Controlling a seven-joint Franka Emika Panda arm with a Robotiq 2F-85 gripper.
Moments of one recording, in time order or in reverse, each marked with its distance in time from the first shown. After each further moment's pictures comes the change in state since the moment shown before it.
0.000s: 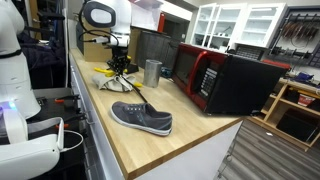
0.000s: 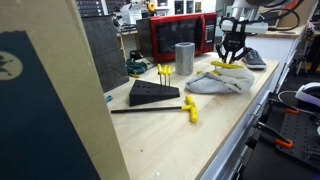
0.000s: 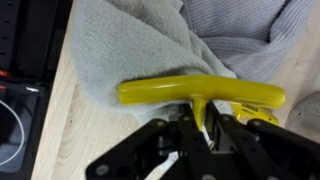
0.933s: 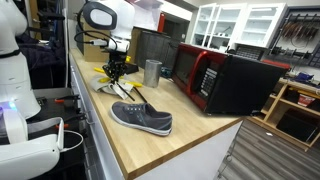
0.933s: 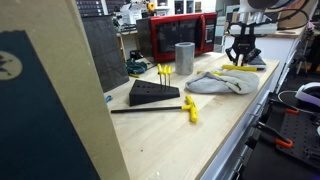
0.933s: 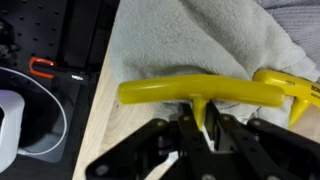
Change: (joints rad) arm -0.092 0.018 -0.030 -0.002 -0.066 -0.107 -0.035
